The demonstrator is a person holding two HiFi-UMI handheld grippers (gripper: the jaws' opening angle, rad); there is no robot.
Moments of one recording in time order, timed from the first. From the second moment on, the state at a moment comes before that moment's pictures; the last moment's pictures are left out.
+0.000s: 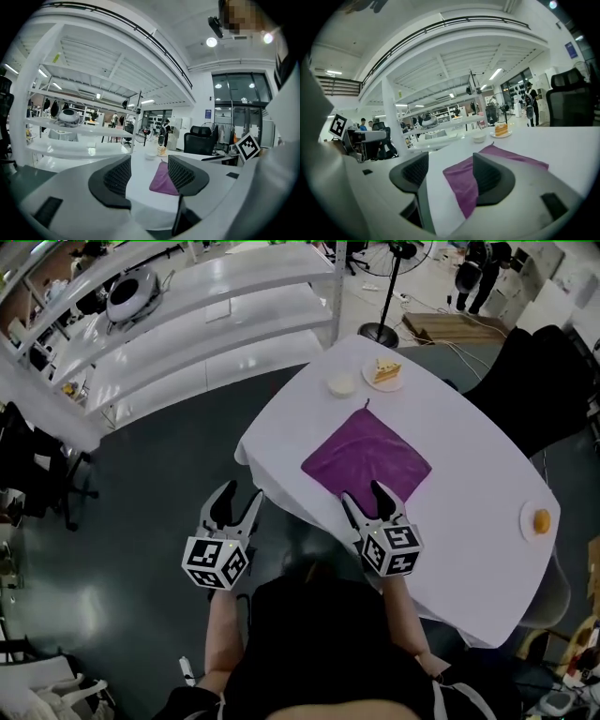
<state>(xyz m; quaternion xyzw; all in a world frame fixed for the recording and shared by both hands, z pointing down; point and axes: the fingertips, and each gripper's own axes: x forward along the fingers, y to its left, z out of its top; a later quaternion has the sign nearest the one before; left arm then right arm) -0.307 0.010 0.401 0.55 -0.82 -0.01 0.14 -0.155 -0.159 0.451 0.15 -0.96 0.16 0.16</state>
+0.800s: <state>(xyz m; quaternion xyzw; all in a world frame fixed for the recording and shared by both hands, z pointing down) -0.300 -0.130 0.465 0.71 -0.67 0.10 0.19 -0.086 -0.216 0.496 0.32 -0.91 0.20 0.19</state>
